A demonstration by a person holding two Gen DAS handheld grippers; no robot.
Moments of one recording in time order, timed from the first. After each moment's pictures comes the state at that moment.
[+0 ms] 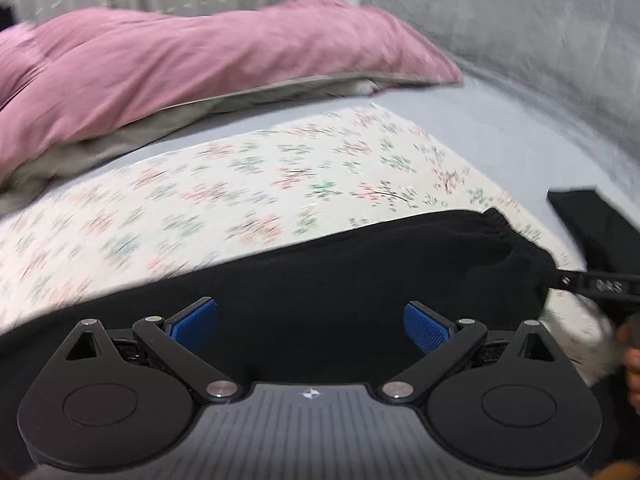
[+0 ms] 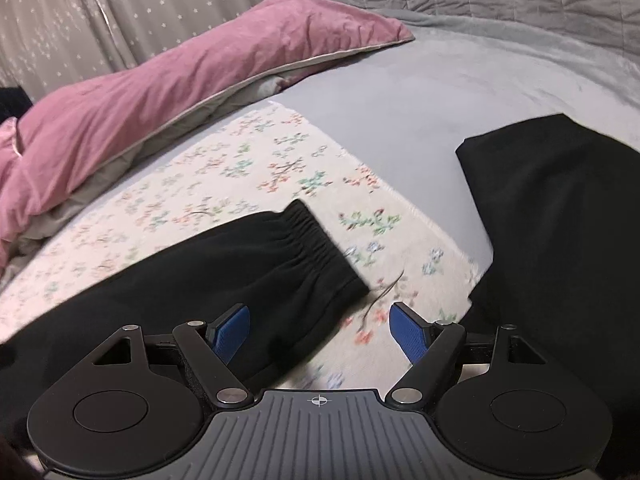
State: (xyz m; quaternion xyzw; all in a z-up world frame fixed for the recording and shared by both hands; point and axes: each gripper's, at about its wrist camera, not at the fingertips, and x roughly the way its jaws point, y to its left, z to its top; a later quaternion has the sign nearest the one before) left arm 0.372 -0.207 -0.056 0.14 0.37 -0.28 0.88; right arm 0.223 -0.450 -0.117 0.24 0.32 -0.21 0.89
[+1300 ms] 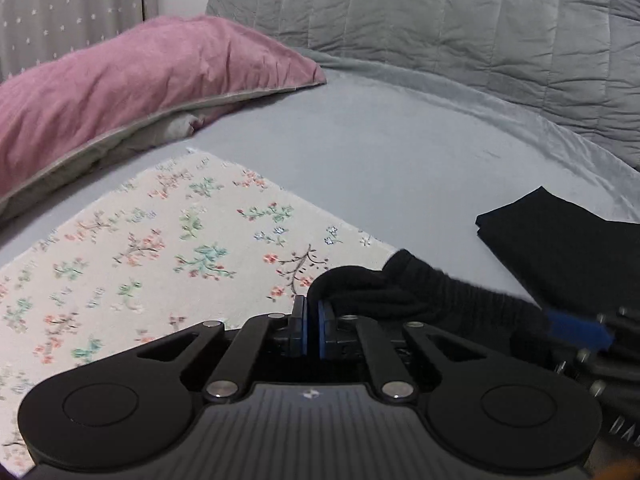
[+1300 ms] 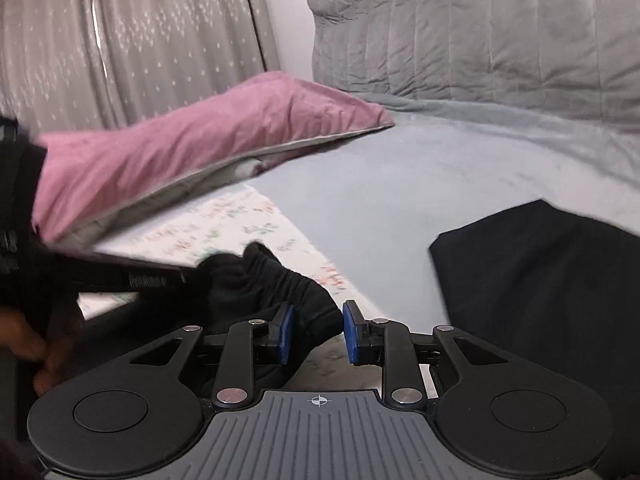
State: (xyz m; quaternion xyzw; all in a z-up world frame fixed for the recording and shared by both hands) left arm 0.430 -0.409 -0.103 0.17 0.33 -0.45 0.81; right arm 0.230 -0.469 -0.114 0.18 0.22 -0.27 0.92
